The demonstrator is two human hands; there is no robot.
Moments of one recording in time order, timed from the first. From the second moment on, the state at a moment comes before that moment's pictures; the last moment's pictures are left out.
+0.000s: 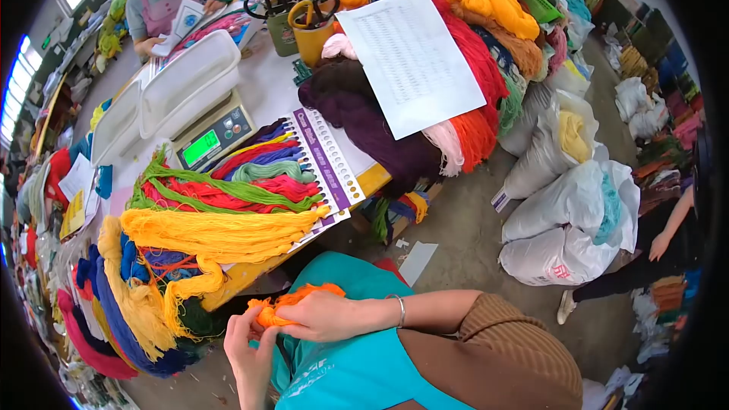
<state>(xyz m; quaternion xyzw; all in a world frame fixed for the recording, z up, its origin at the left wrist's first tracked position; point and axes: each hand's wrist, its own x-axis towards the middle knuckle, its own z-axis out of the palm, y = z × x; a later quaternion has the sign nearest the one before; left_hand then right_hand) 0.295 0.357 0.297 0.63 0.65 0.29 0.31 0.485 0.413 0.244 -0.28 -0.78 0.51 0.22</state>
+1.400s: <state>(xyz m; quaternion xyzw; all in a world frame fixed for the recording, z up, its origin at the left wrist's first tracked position) 0.324 0.354 0.258 0.48 0.58 0.57 0.33 0.484 0.424 0.240 -0.24 -0.65 0.56 0.47</state>
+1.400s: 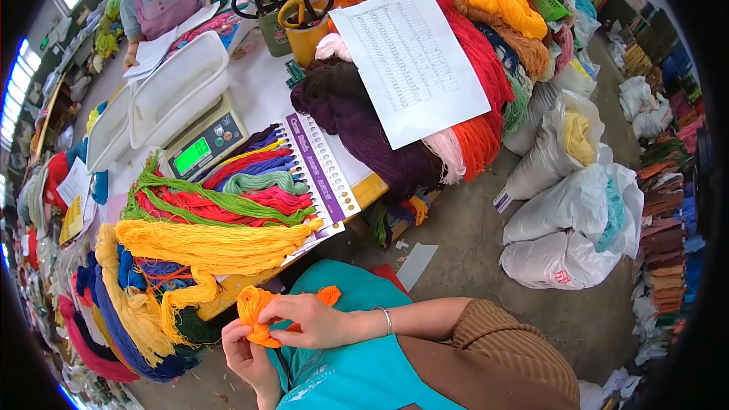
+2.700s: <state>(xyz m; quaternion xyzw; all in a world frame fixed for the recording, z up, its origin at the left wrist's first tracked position) 0.326 0.370 0.275 0.73 0.59 0.34 0.08 0.490 0.445 0.245 -0.26 -0.71 0.50 0.42</state>
